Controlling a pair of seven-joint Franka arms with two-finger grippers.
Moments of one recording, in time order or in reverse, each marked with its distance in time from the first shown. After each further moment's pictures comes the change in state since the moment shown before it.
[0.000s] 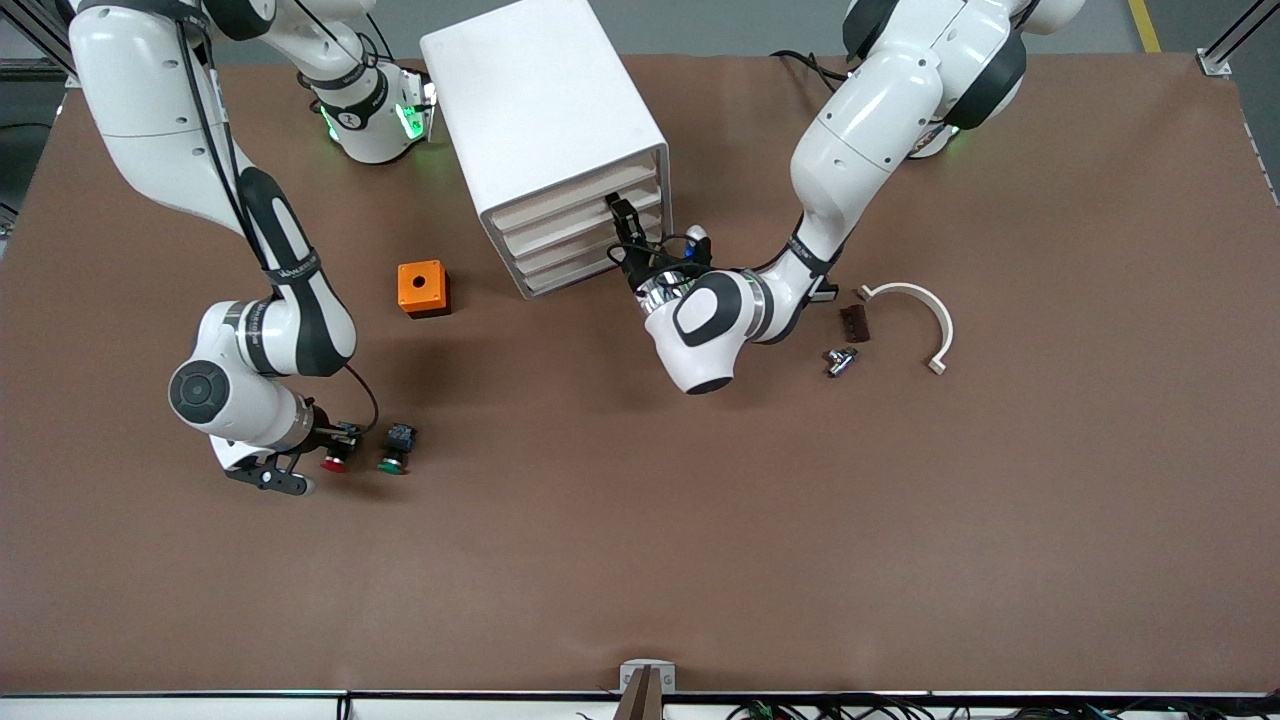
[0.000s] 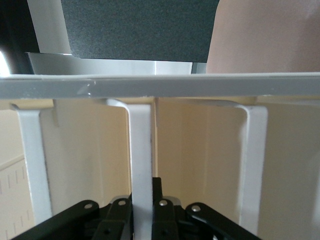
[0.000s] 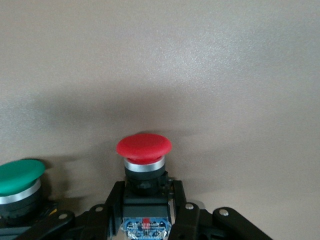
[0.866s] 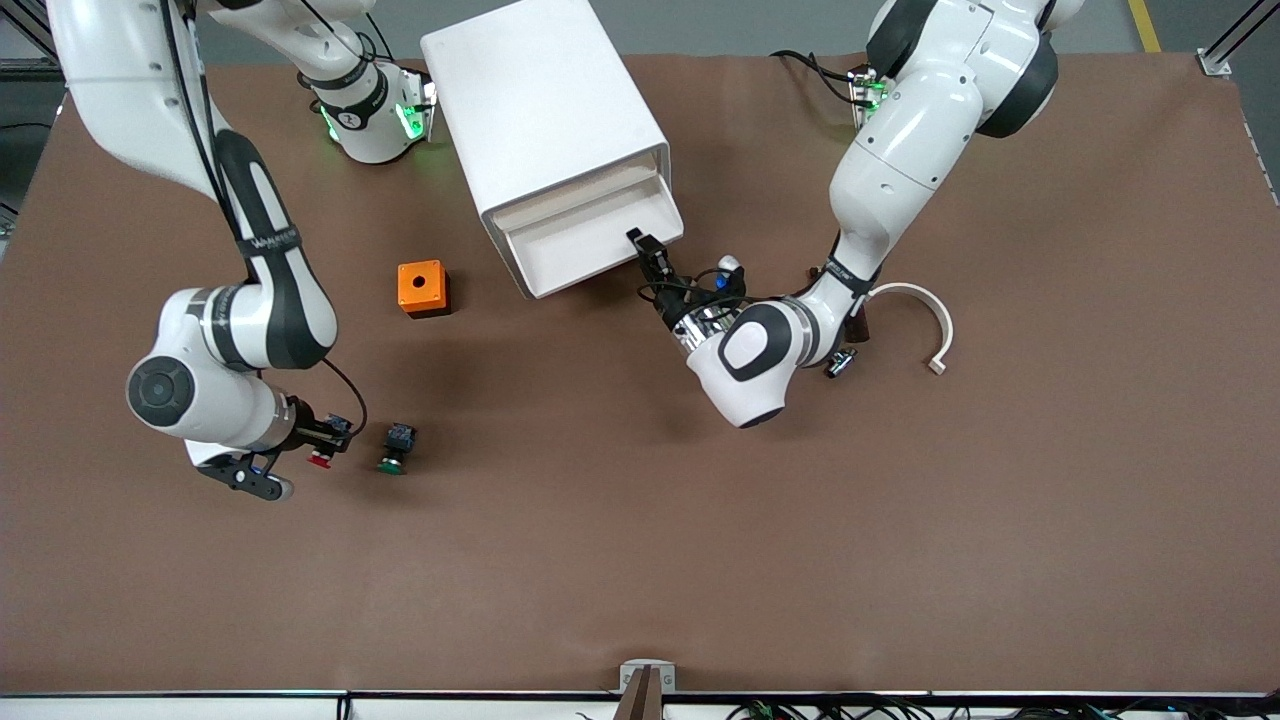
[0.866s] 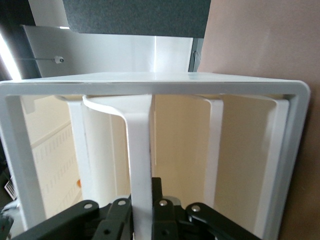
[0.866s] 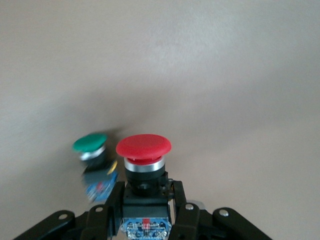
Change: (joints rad) left arm 0.127 0.000 0.006 0.006 -0.002 0.002 0.000; right arm 0.041 -0.153 0.007 0.096 0.002 -0.307 0.222
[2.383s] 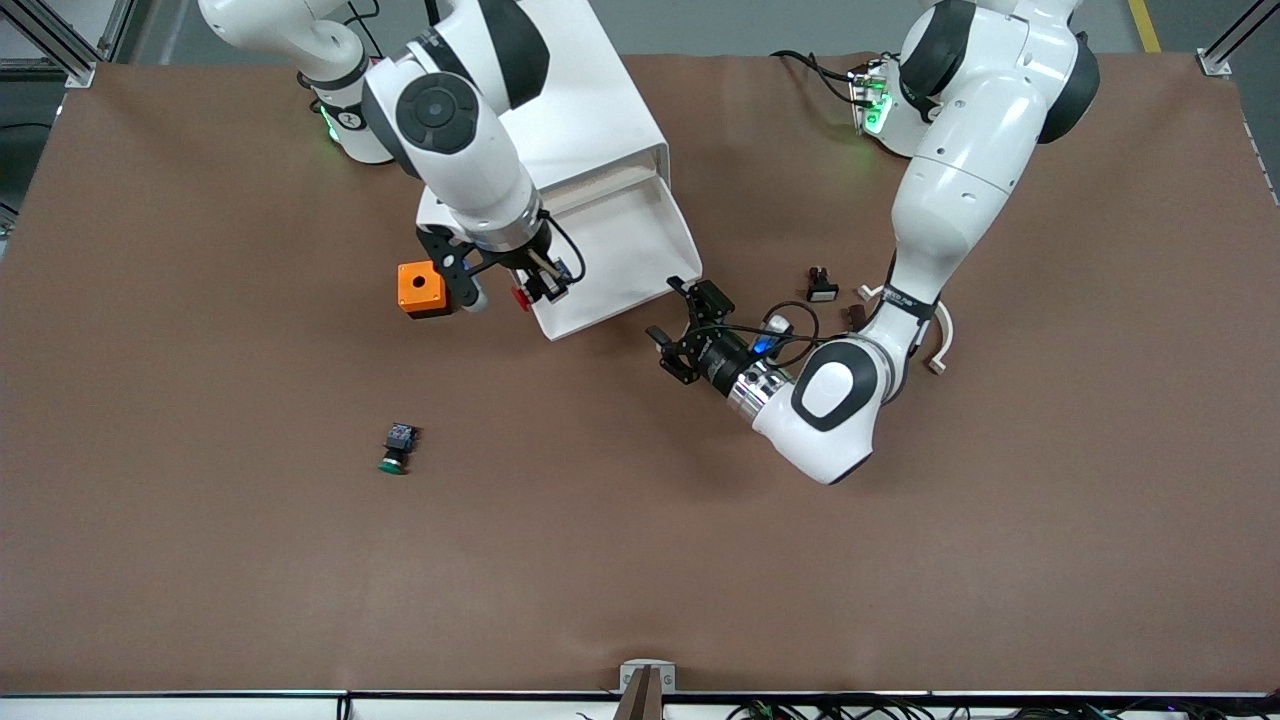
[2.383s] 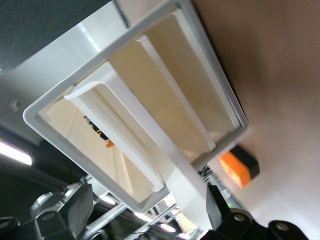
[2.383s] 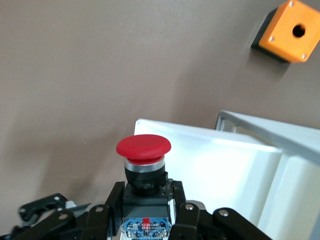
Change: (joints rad) left arm 0.118 -0.002 0.025 0.169 -0.017 0.030 0.596; right arm 0.570 -0.274 0.022 -0.055 0.083 -0.088 1.141
